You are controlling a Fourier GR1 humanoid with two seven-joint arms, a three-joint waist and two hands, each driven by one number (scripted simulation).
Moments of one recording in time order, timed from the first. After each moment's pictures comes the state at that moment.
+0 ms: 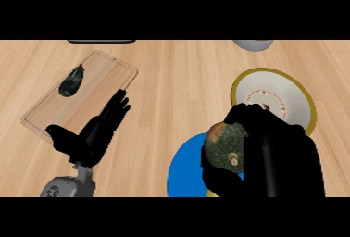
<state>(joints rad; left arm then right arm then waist) -0.10 0.10 -0.14 -1.57 0.21 -0.06 0.15 -0.40 -0.03 0.55 -2.16 1.33 0.45 0.99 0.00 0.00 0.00</state>
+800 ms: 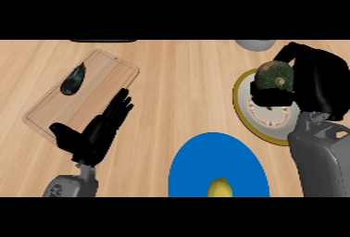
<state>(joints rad) -0.11 0.07 -0.14 -1.57 0.19 -0.07 0.17 -0.53 -0.18 0.03 -1.74 1.19 0.24 0.65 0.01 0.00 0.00</state>
